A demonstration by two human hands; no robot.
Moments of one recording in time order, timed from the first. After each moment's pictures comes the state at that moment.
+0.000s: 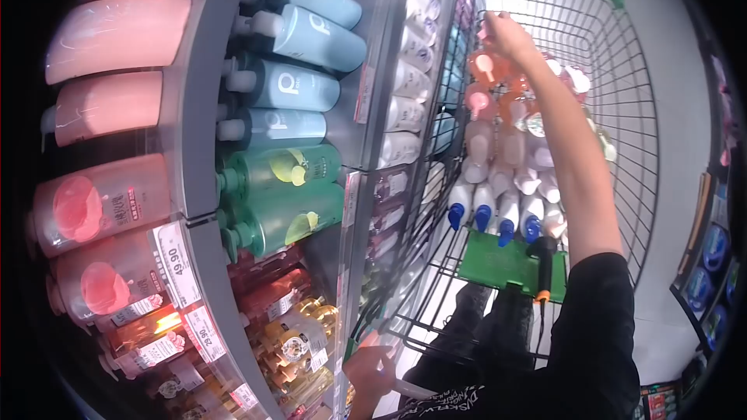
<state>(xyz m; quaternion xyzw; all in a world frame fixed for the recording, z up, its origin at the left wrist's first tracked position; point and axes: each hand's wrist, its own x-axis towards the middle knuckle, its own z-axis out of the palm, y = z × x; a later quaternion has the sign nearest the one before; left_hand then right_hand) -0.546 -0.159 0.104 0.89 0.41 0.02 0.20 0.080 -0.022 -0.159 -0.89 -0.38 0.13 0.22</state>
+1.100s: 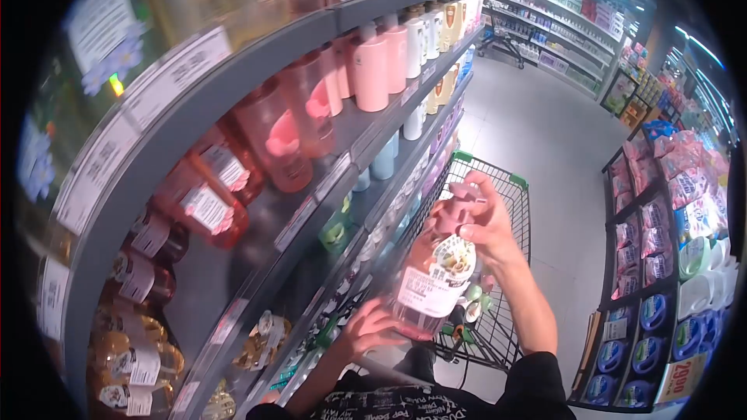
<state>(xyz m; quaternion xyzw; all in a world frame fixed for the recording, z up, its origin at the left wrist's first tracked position) -0.527 -0.146 0.143 0.33 0.05 0.14 0.93 -0.236 -0.194 0.292 -0.29 -0.39 0.47 0.74</state>
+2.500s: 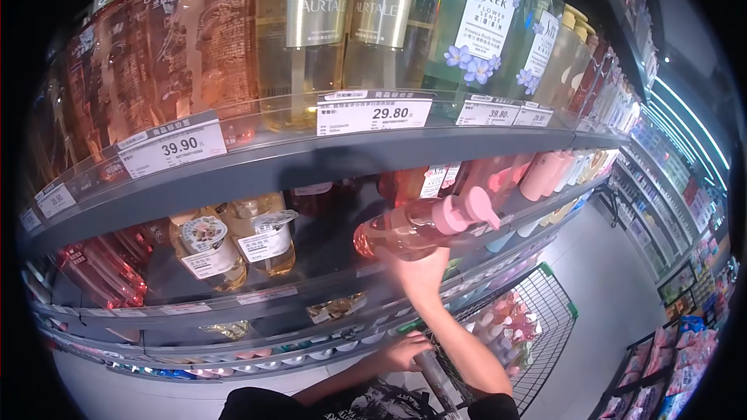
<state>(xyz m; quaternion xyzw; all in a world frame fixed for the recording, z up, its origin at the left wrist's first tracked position) -0.614 -0.158 0.050 0.89 0.12 0.30 0.33 -0.579 -0.095 0.316 -0.41 -0.57 0.28 0.65</state>
